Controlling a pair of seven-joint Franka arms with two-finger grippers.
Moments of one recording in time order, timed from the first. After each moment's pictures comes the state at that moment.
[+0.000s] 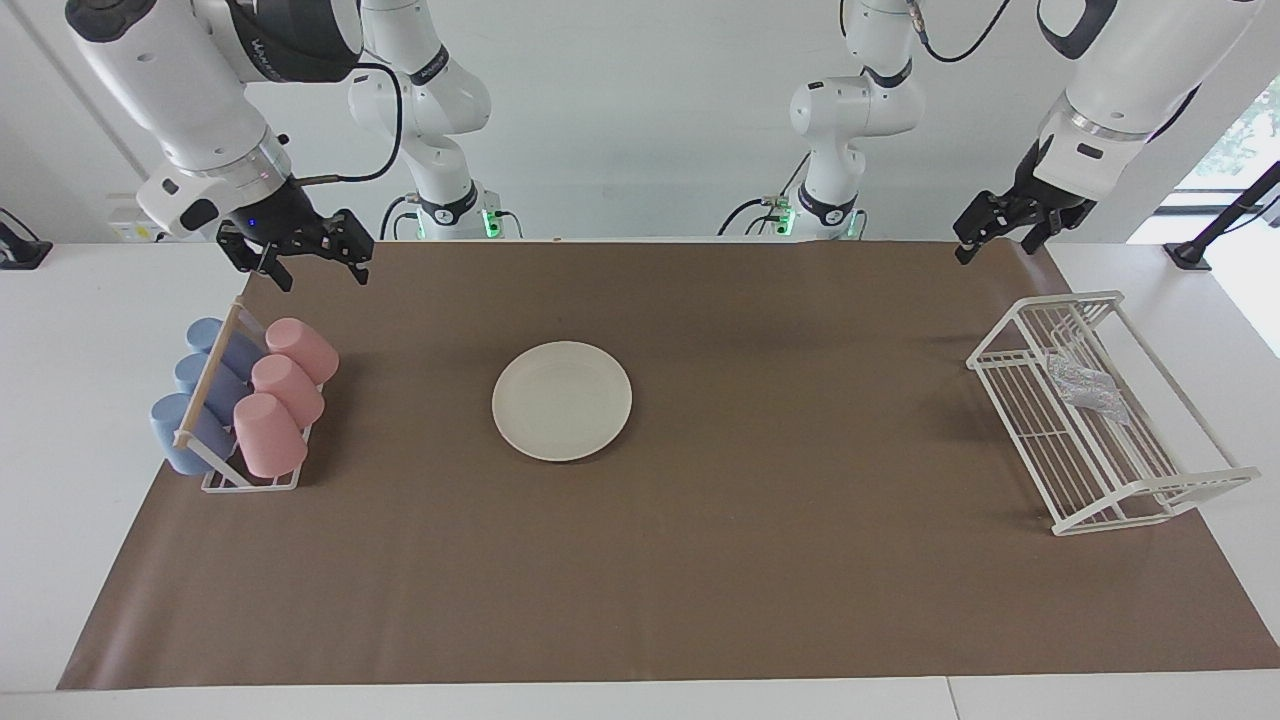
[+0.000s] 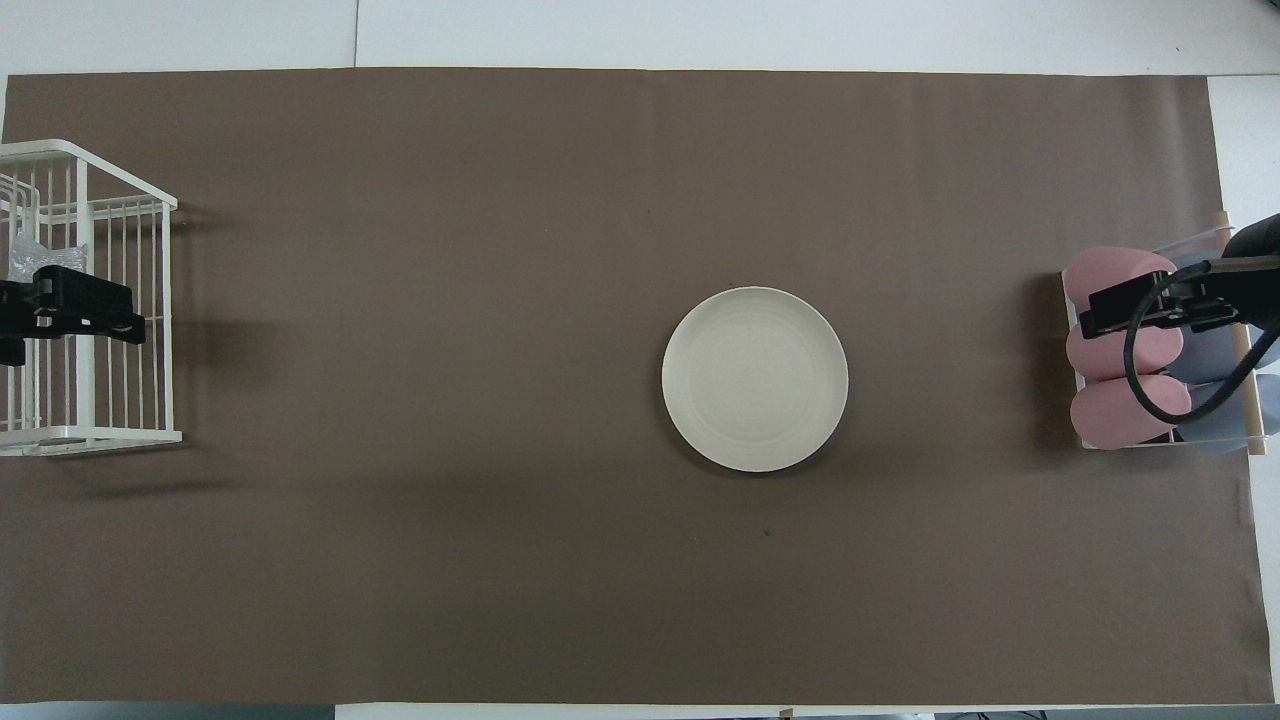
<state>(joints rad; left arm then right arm) -0.01 -0.06 -0.06 -1.60 -0.02 1.49 -0.16 0.00 -0.01 -0.02 -1.64 0.05 1.56 -0.07</state>
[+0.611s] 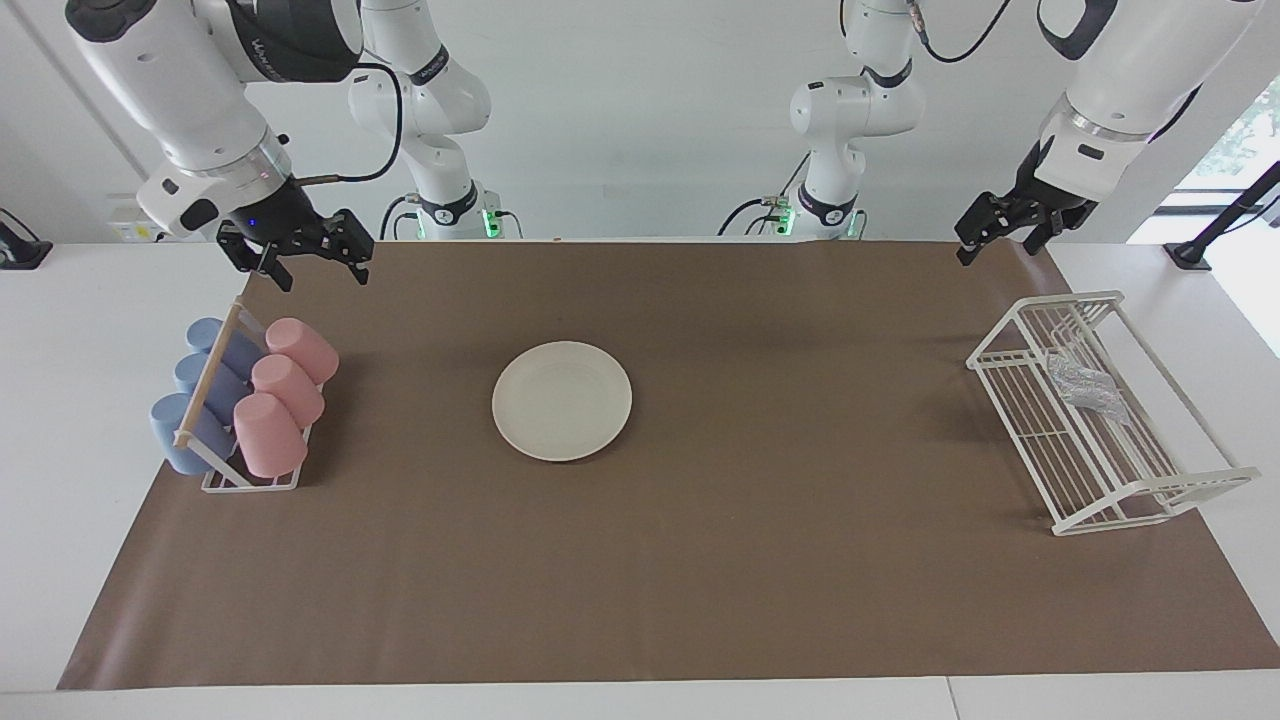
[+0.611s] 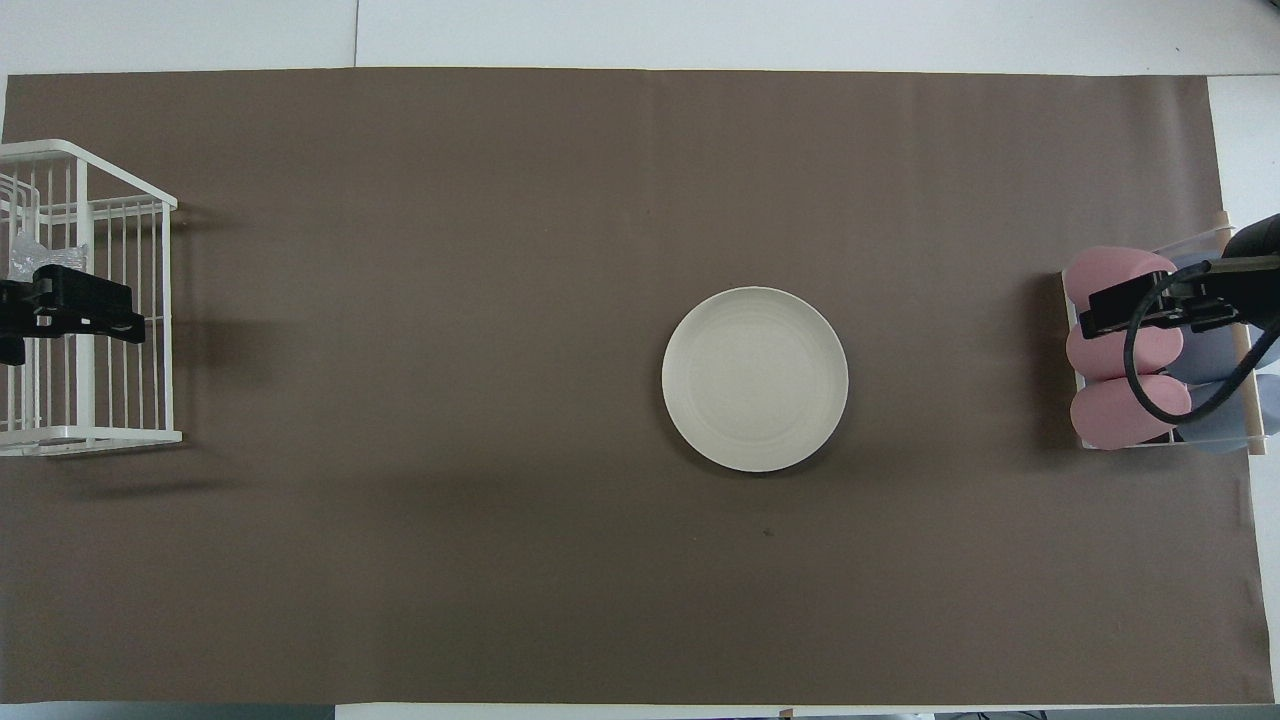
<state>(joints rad) 0.00 -0.05 -0.06 -1.61 0.05 1.50 -0.16 0.00 -0.01 -0.02 -1.64 0.05 1.56 -0.07</state>
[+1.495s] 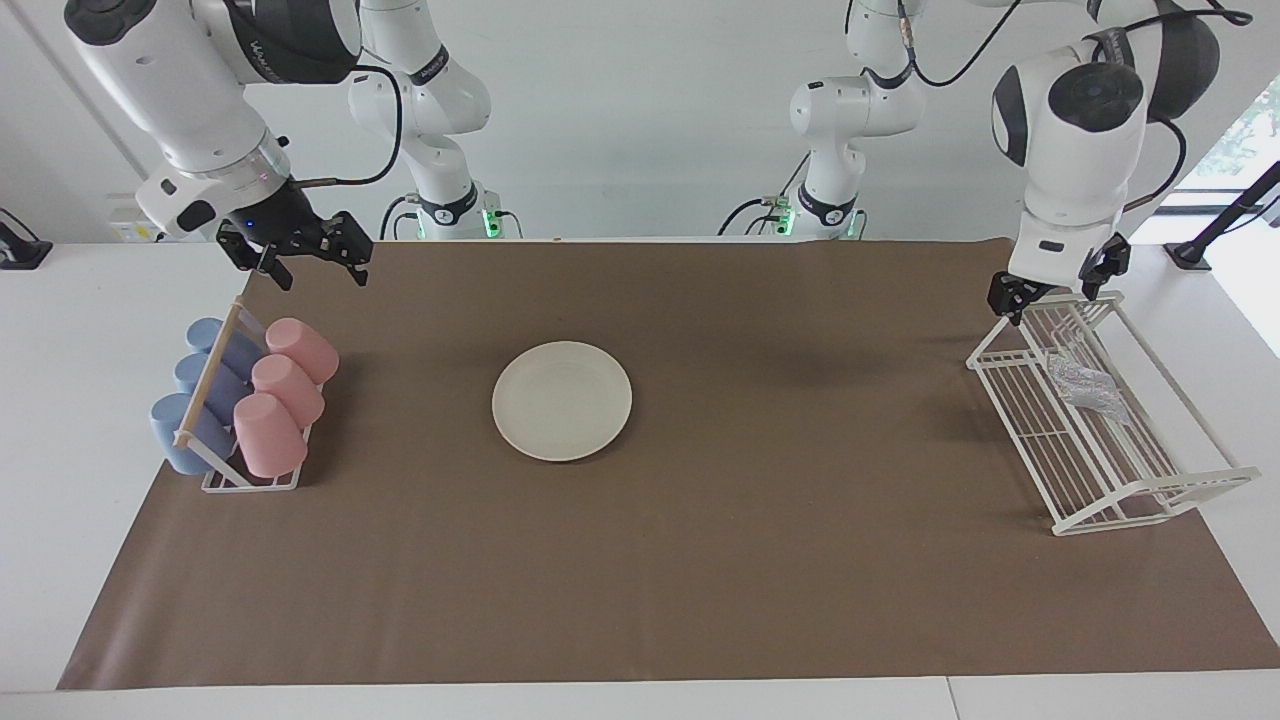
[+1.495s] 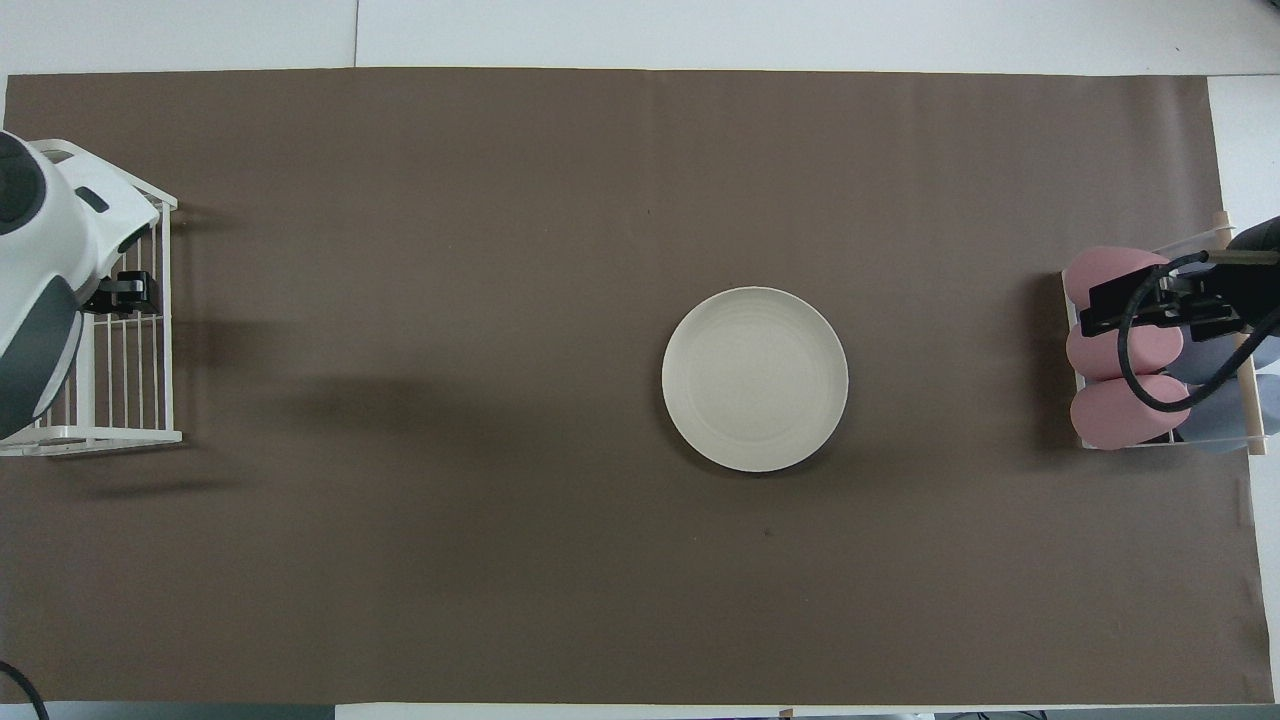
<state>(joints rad) -0.04 0.09 -0.08 -1.86 0.65 1.84 -0.32 0.00 -0.01 -0.02 -1.65 0.05 1.55 0.05</state>
